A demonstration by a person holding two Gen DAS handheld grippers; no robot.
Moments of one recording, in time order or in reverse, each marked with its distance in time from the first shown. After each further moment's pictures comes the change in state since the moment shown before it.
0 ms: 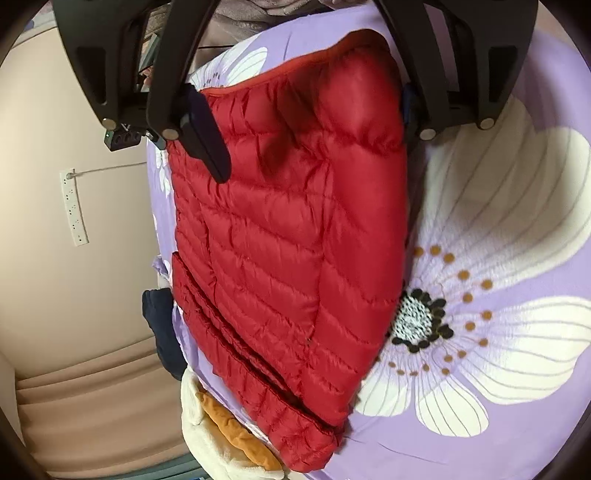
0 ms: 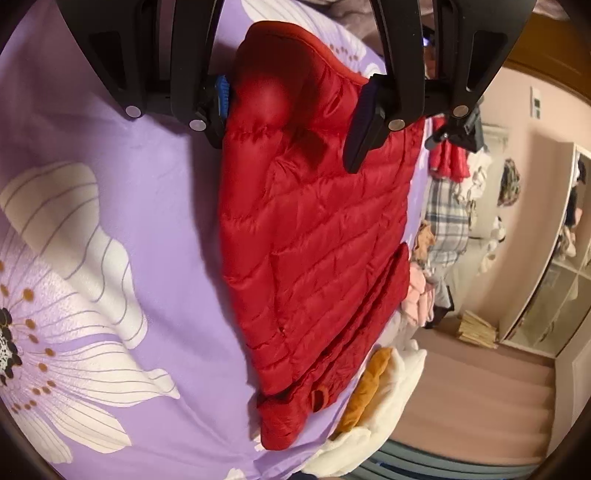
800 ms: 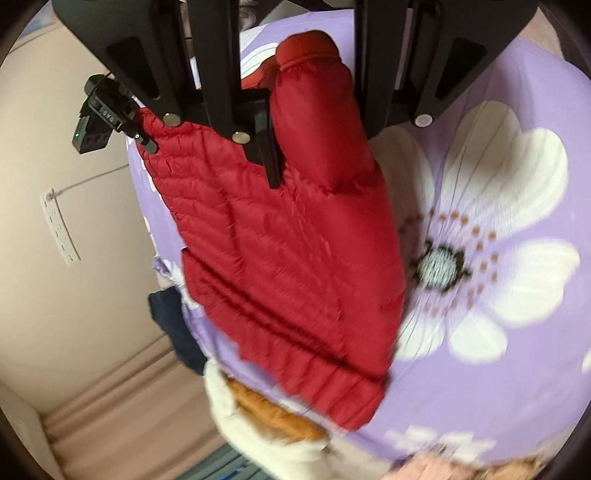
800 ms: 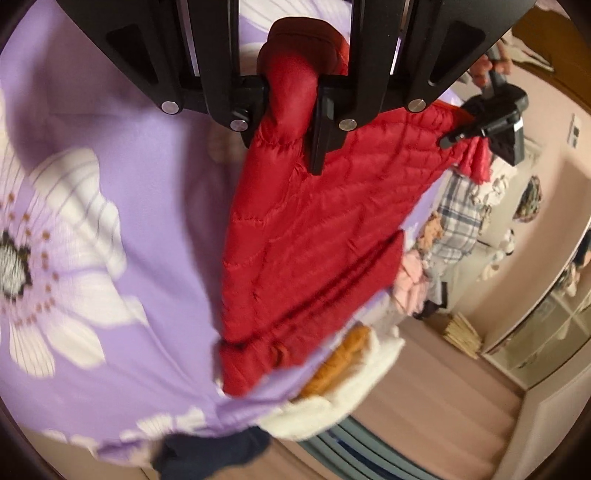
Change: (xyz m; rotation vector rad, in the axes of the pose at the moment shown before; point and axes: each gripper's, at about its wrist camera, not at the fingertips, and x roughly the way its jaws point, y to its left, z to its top) left arm -0.028 -0.053 -0.010 0.182 -0.133 0.084; right arm -0.023 0.039 -0.016 -0.201 -0.199 -0.065
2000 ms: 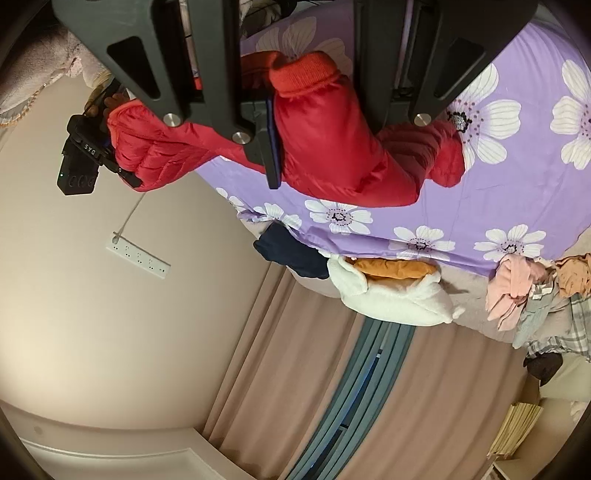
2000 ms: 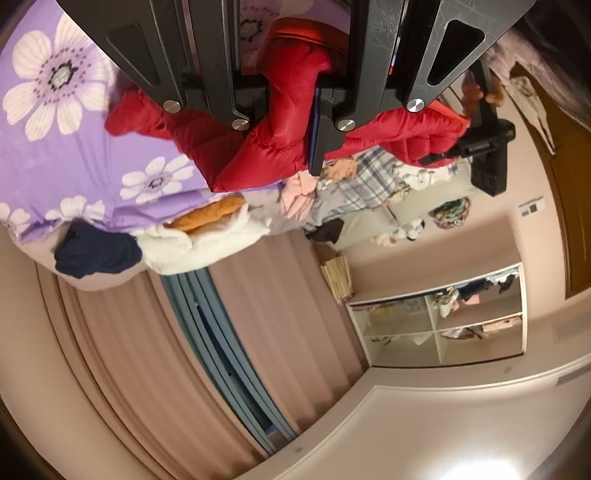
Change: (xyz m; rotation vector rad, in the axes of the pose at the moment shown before) left arm -0.178 -0.116 -0.024 0.459 -0.371 -0.169; right arm -0.158 0.107 0.001 -0.466 -0.430 0.242
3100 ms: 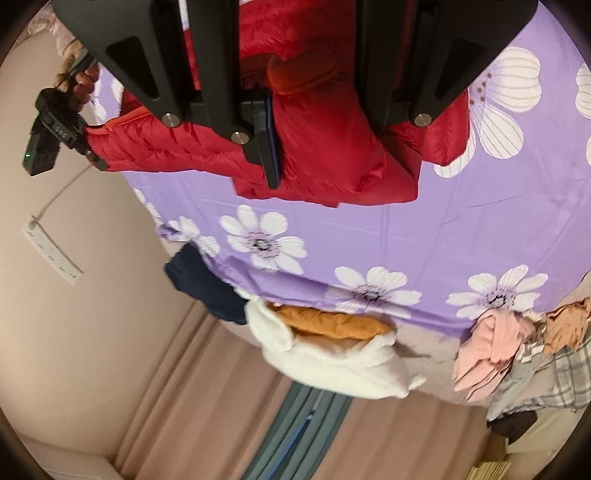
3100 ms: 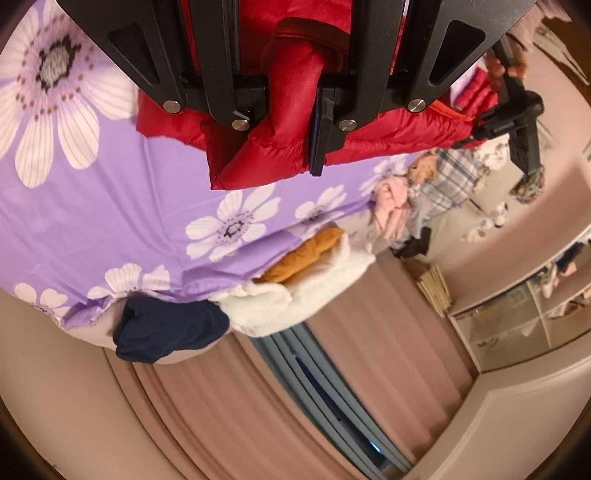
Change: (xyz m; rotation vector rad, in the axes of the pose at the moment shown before) left arm 0.193 0.117 0.017 -0.152 0.208 0.247; right arm 0.113 -0.122 -0.013 0.234 0.153 -0.278
